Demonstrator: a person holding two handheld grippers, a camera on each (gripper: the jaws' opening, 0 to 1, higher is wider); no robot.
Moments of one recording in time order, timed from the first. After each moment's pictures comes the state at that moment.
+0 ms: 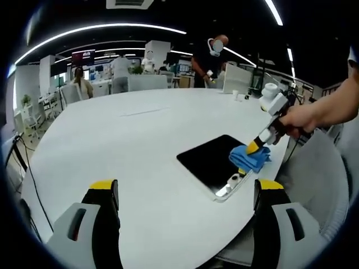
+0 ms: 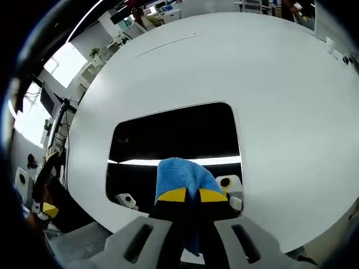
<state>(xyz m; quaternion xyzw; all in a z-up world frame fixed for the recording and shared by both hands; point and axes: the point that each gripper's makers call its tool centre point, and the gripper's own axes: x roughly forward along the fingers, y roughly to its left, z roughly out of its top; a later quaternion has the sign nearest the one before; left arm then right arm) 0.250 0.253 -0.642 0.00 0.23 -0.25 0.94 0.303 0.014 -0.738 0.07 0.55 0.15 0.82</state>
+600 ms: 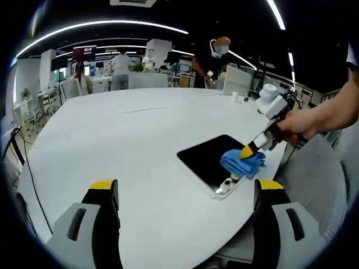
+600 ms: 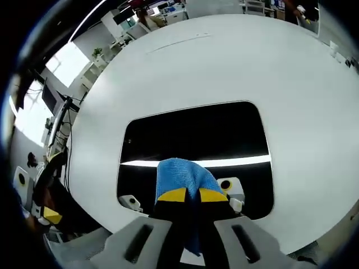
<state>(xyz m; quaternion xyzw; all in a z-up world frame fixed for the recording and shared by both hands) 0.248 0.259 -0.648 -0.02 0.23 -0.25 0.94 0.297 0.055 -0.737 0.06 0.54 0.16 0.82</state>
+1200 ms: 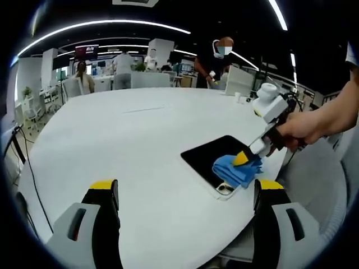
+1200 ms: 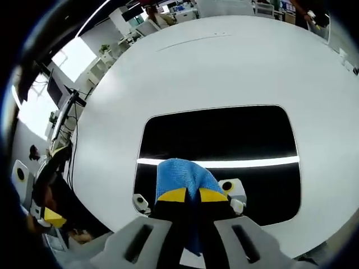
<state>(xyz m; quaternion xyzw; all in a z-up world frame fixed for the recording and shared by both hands) 0.253 0.265 -0.647 -0.02 0.23 -0.24 0.94 0.296 0.097 -0.736 0.06 0.54 0.18 0.82</state>
